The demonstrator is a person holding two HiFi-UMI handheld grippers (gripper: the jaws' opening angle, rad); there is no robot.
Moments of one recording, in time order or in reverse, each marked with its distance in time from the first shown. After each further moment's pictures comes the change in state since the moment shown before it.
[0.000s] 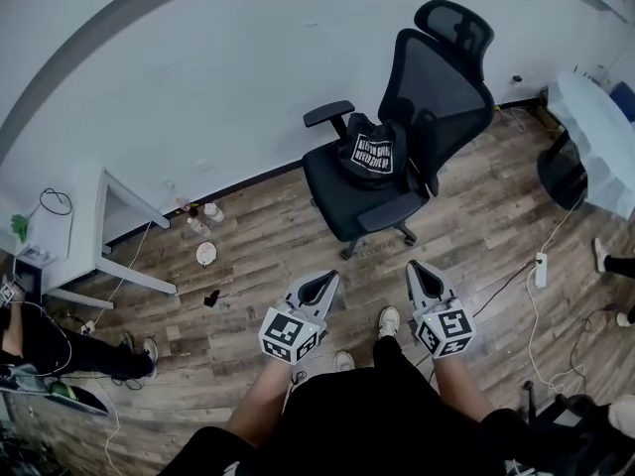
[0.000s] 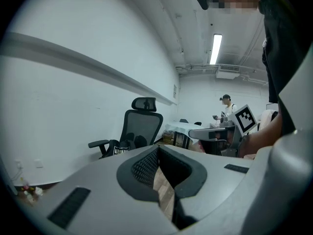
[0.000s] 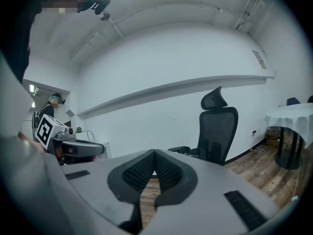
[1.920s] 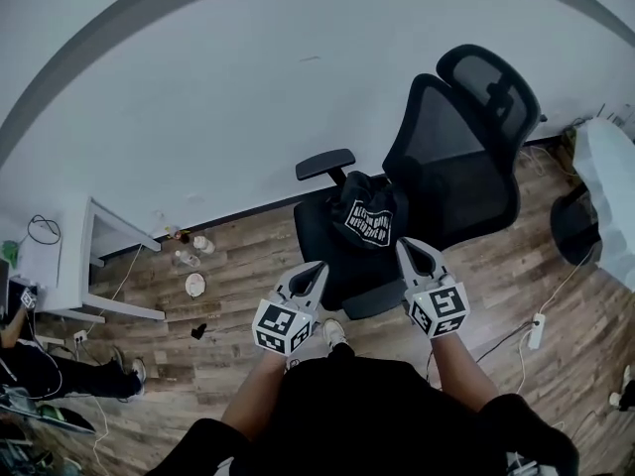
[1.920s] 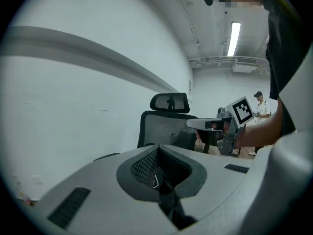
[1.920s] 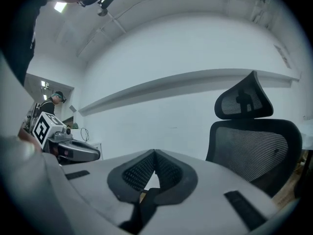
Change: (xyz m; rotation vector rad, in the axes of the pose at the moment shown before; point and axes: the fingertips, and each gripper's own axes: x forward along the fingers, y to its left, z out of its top) left arm 0.224 0.179 0.079 -0.012 0.013 0.134; right arm 0.266 -0.166 0.108 -0.120 -0.028 0.130
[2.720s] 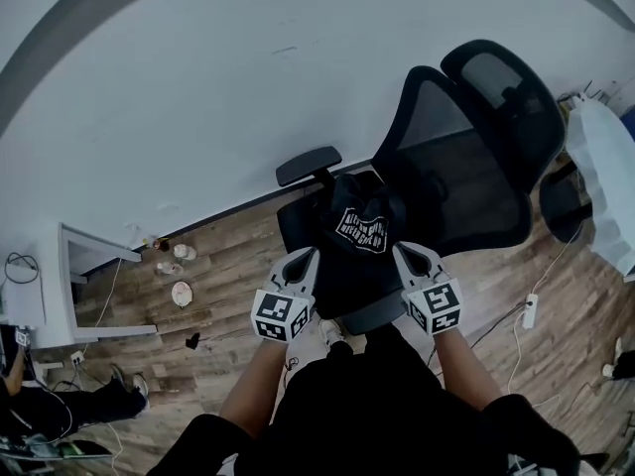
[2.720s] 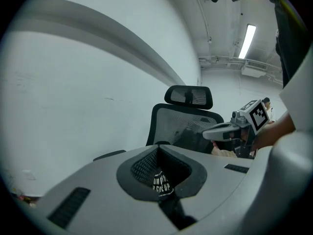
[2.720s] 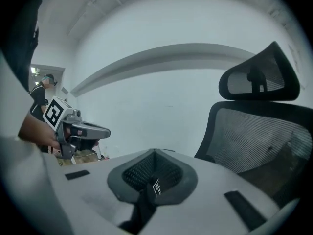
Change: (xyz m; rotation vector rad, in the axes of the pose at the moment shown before) left arm 0.091 0.098 -0.010 -0.084 0.053 0.005; right arm 0.078 -0.042 -0.053 -0.046 0.256 -0.045
